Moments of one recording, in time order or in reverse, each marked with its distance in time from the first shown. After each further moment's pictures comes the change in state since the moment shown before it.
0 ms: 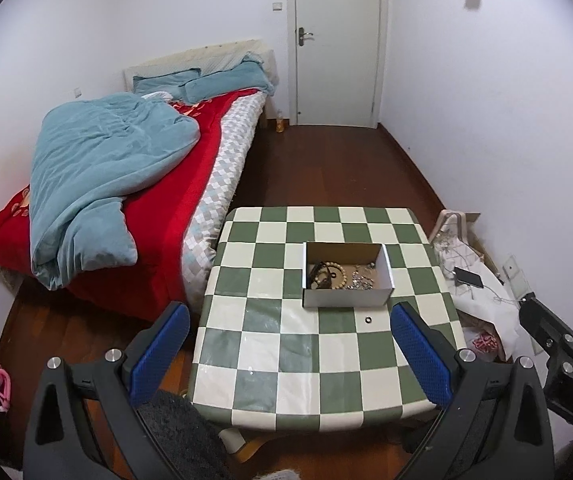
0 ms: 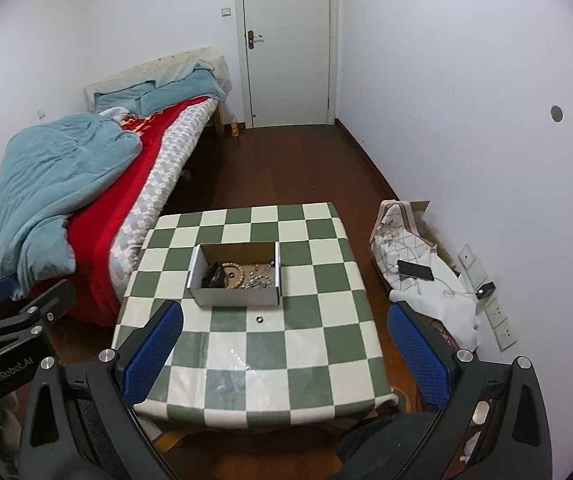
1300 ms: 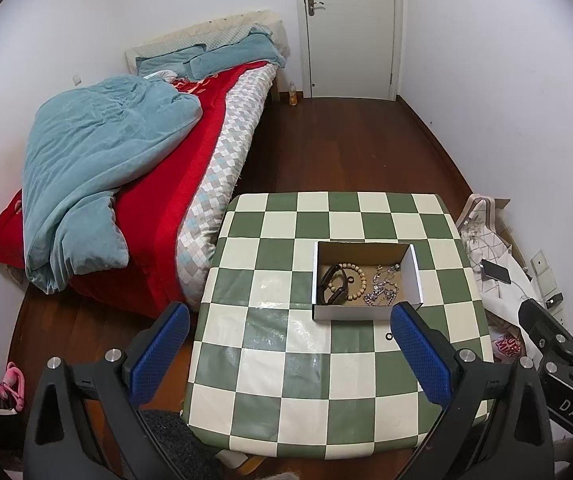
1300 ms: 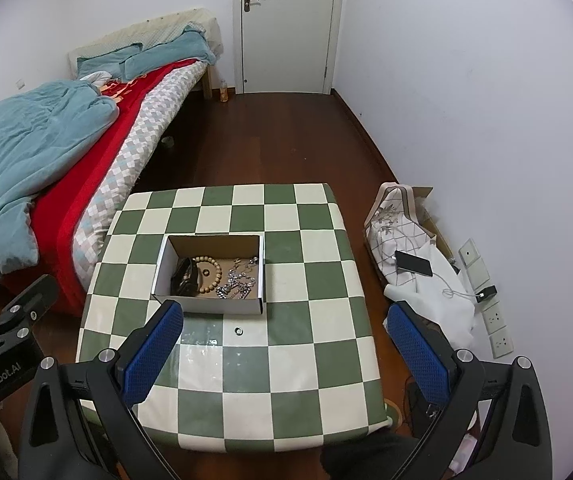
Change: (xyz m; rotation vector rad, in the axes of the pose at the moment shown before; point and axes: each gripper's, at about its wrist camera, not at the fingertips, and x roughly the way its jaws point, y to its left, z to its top) left arm 0.089 -0.017 0.042 0.010 0.110 0.074; right arm 0.120 0.004 0.049 -0.039 0.138 -0.057
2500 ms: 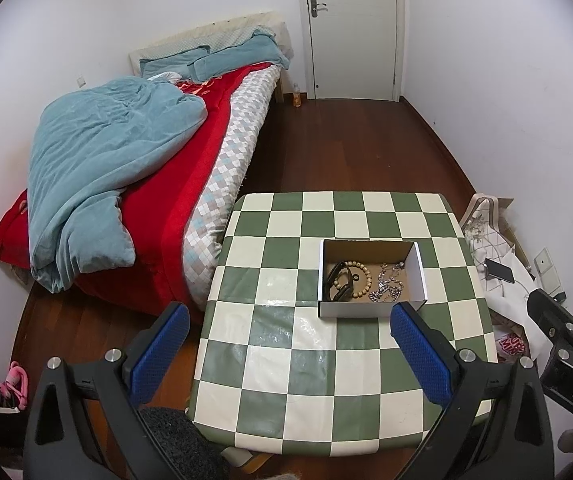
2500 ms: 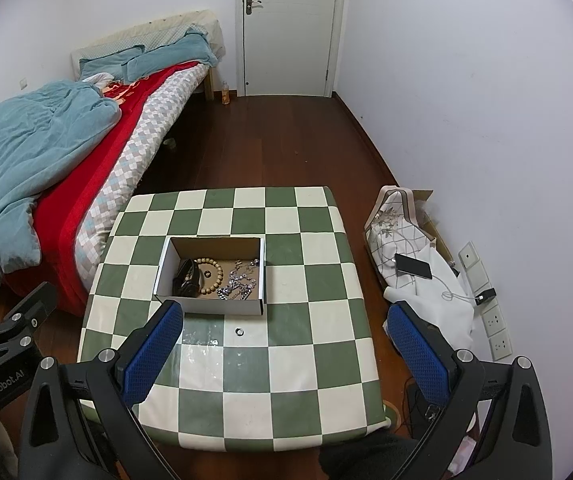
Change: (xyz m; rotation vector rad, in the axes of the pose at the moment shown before) left arm -0.003 0.005 -0.006 0.004 -0.006 0.014; right arm -0.005 0.001 0.000 -0.009 -0.008 0.006
